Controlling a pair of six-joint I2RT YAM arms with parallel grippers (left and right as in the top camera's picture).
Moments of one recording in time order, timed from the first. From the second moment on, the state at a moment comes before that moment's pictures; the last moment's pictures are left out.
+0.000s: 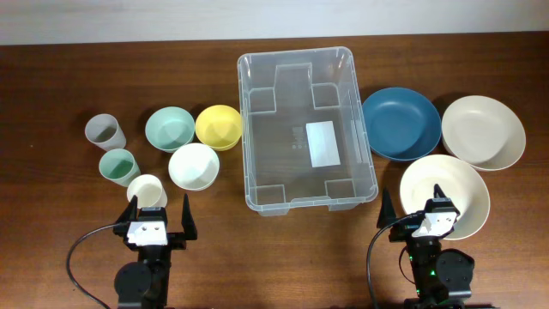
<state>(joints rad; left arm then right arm) -0.03 0.03 0.02 -0.08 -0.06 0.05 0.01 0.01 0.01 -0.08 -0.02 0.02</state>
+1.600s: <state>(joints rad) -0.03 0.04 0.02 -0.08 -0.06 0.05 0.01 0.01 0.01 -0.08 -0.02 0.02</state>
